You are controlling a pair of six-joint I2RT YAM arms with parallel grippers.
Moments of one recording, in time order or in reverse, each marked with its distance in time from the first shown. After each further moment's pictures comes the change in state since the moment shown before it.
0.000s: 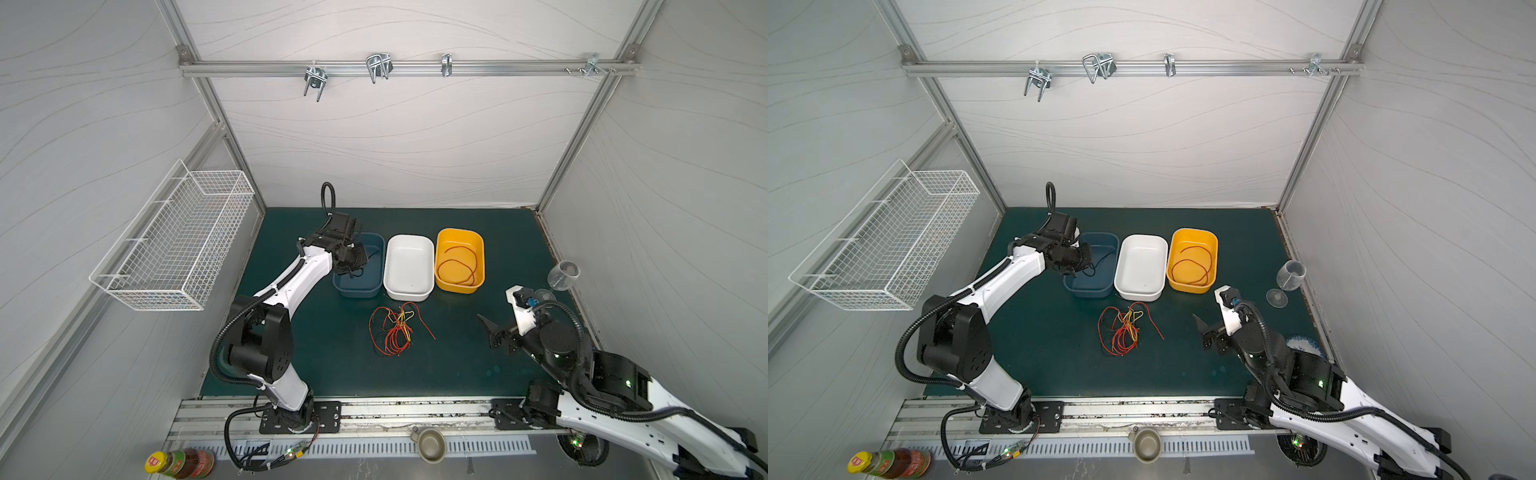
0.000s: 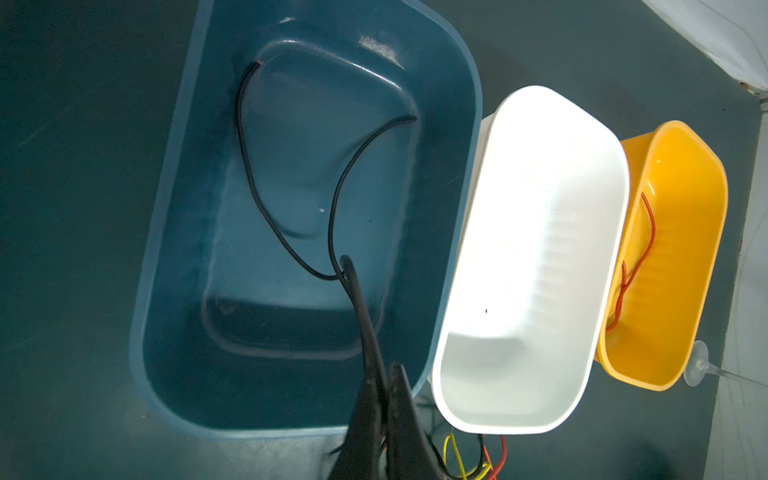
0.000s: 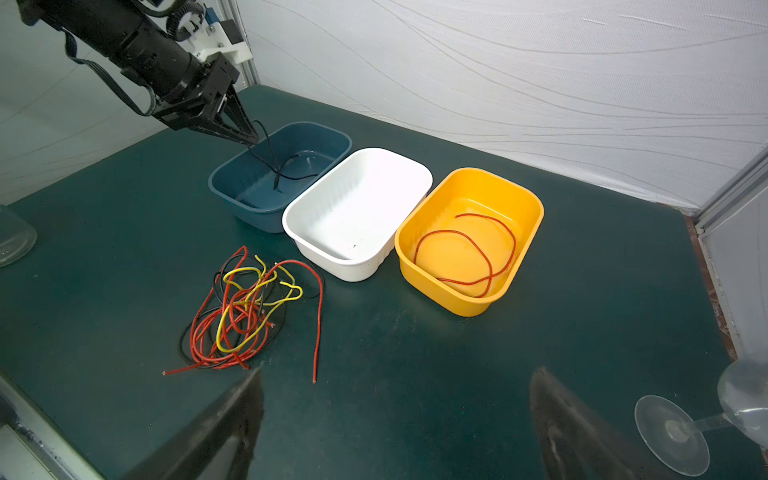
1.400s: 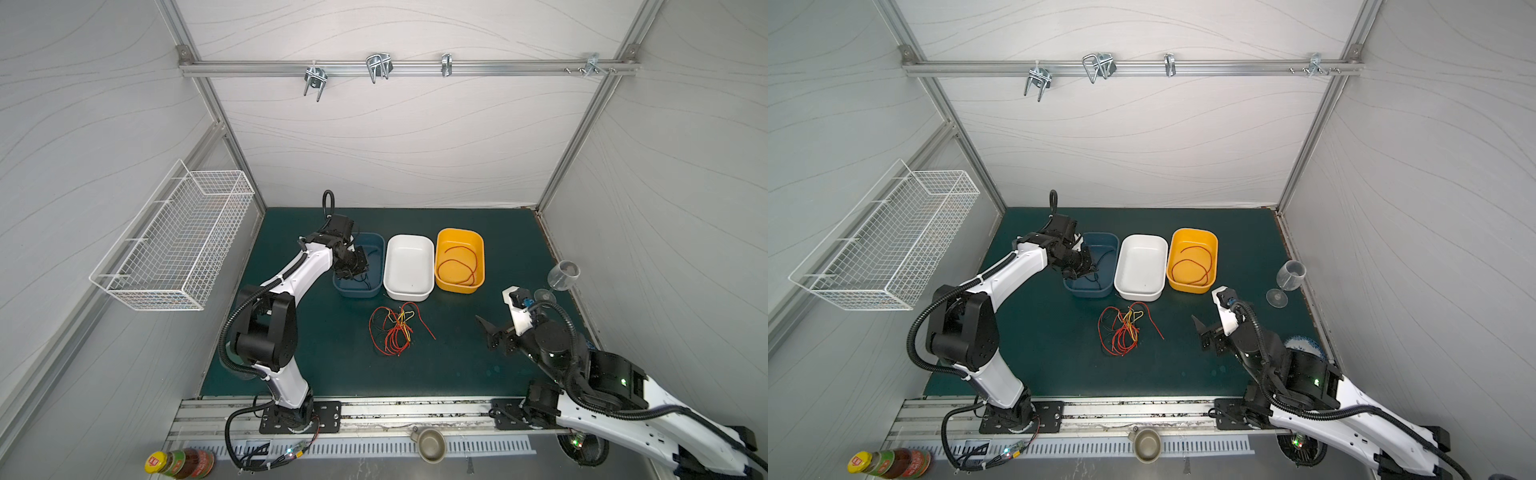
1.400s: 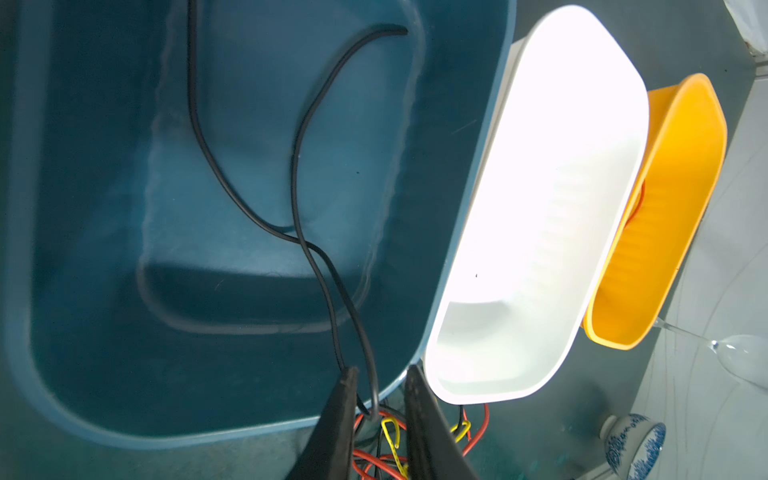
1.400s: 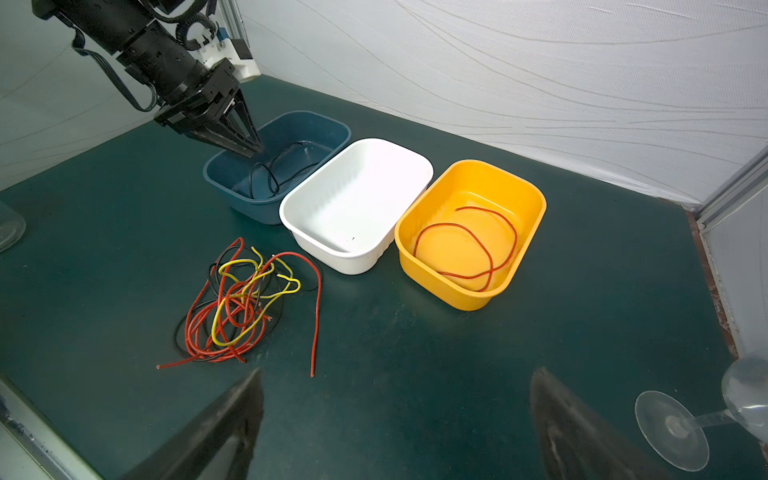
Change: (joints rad) left arm 0.038 0.056 0.012 -0.051 0.178 -0.018; right arm 0.000 0.014 -0.011 0.000 -0.001 0.002
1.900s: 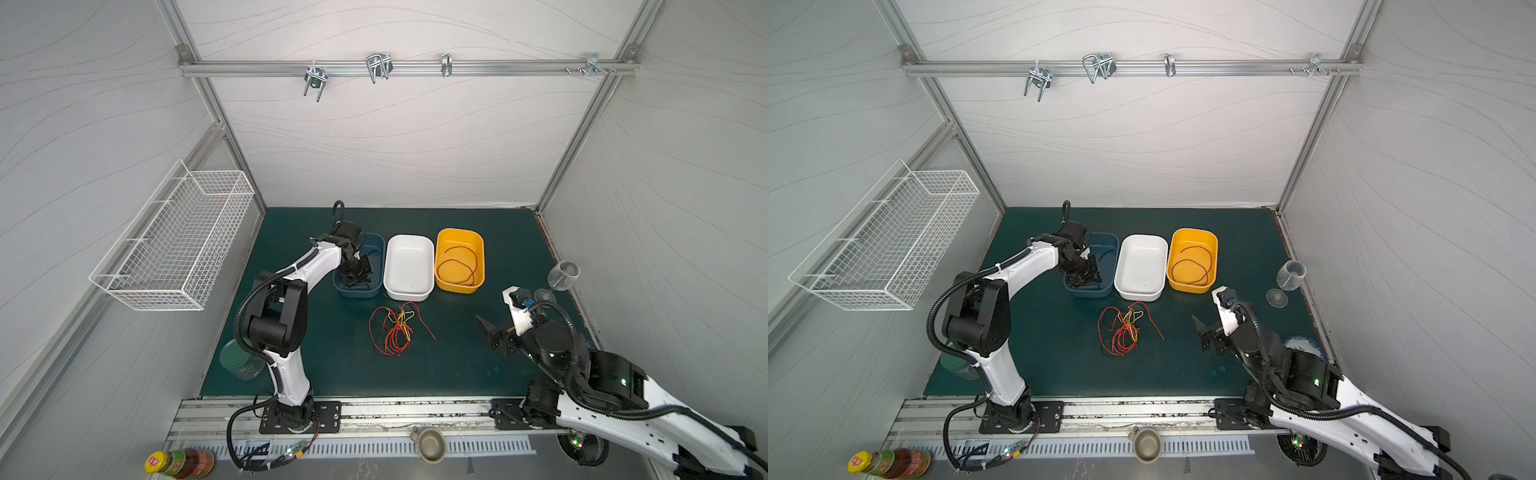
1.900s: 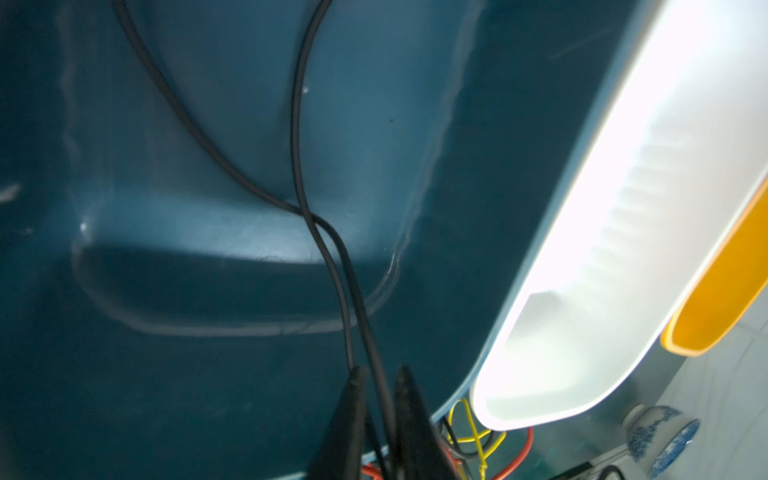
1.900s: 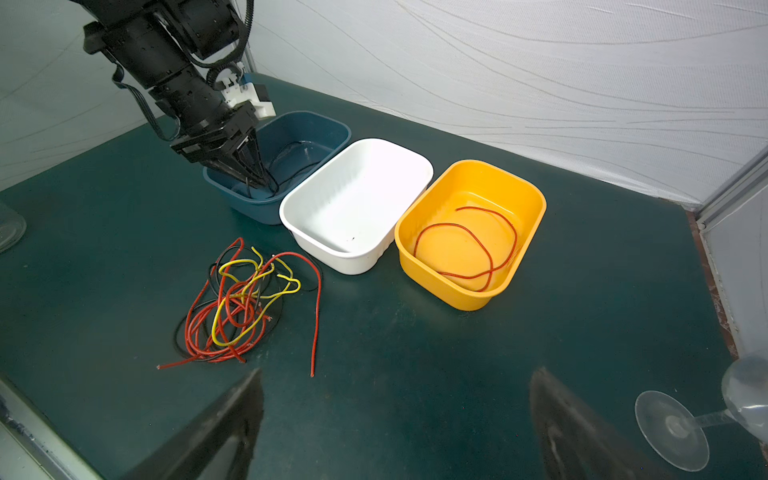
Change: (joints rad) left arm -0.031 0.132 0.033 -0.069 0.004 0.024; right arm 0.000 -0.002 0.000 0.000 0.000 0.000
